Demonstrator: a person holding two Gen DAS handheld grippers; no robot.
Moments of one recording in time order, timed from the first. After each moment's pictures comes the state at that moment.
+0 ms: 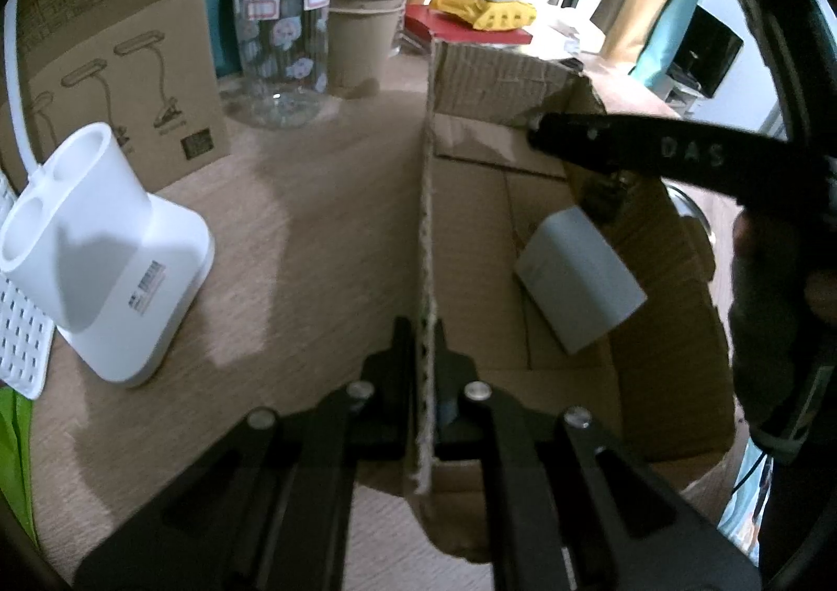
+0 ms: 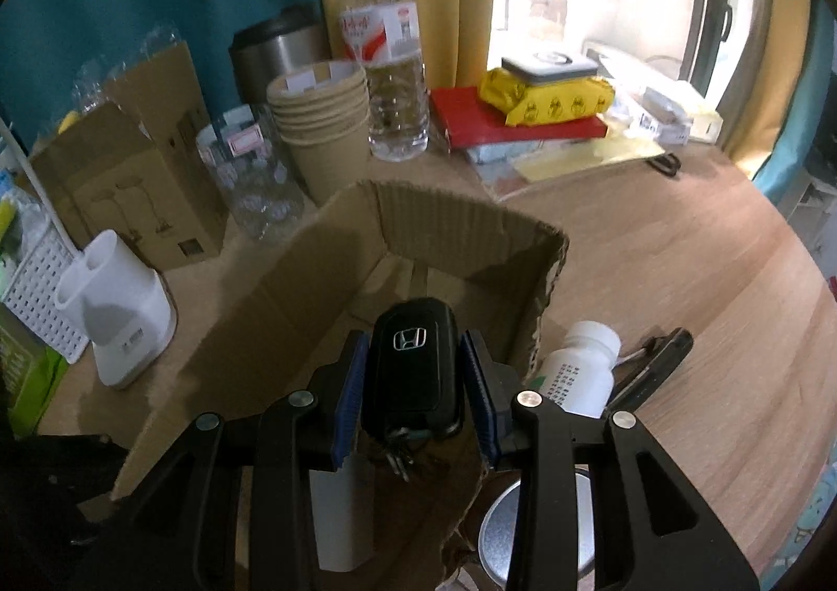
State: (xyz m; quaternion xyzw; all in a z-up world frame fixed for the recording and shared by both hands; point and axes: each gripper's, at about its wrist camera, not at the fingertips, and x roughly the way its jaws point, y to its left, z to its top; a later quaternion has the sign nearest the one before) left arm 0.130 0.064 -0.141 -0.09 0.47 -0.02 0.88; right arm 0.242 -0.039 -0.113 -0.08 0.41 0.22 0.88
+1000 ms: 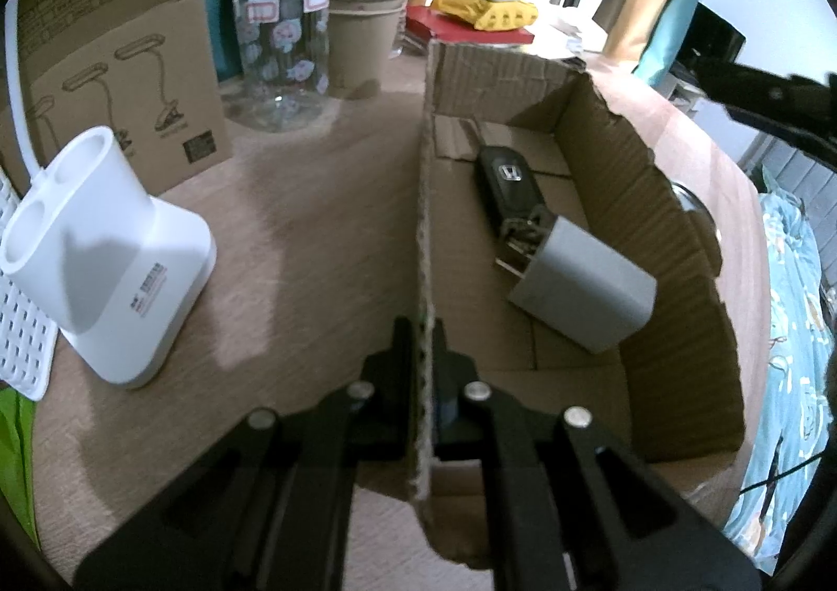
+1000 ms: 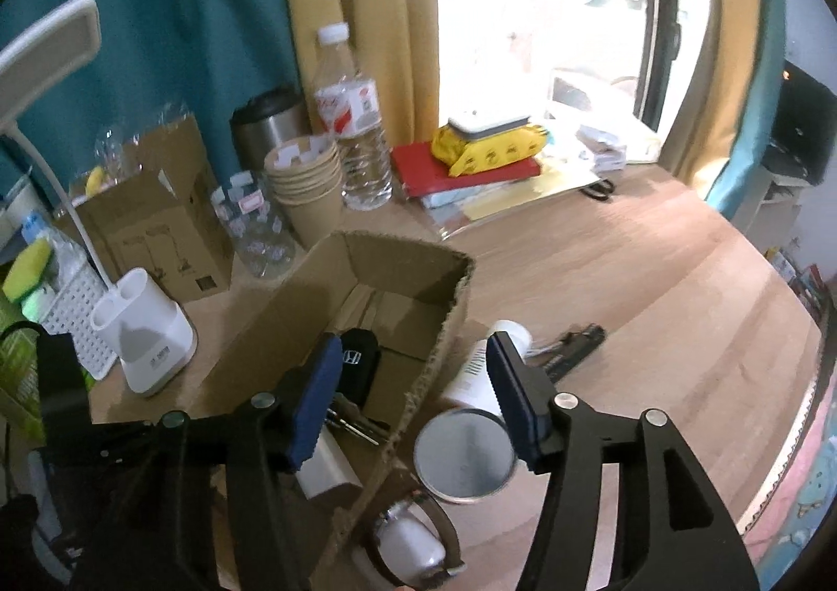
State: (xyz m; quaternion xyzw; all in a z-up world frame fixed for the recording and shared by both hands) left arm 0.136 0.070 -0.142 -0.08 0.47 -0.02 0.88; right arm 0.191 -0.095 -0.052 -0.05 0.35 0.19 0.92
